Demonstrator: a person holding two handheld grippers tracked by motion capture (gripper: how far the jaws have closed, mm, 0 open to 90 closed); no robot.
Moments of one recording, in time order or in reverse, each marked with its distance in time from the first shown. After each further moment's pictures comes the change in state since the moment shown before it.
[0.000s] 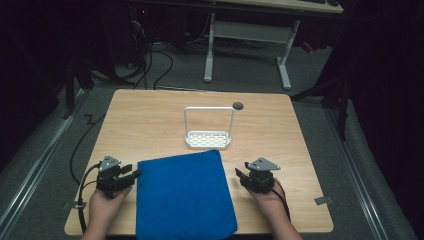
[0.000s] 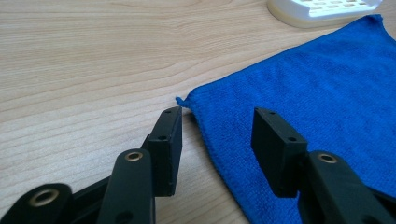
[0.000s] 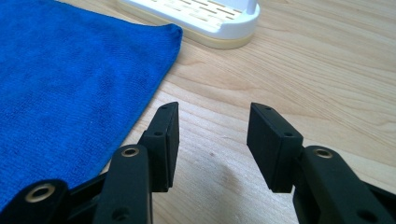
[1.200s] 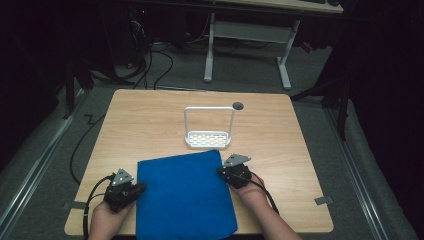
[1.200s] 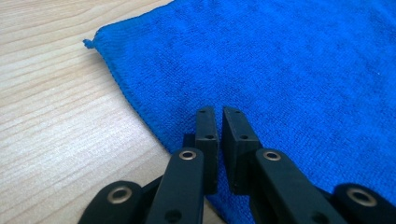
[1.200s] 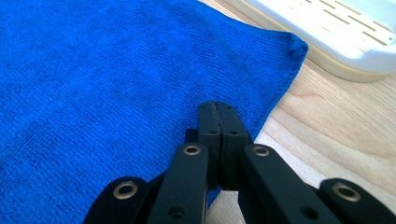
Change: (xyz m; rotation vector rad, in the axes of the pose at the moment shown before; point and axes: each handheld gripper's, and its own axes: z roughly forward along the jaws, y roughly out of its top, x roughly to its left) left arm -0.035 -0.021 -0.003 0.134 -0.078 0.147; right arm 0.036 0.026 0.047 0.111 0.203 -0.160
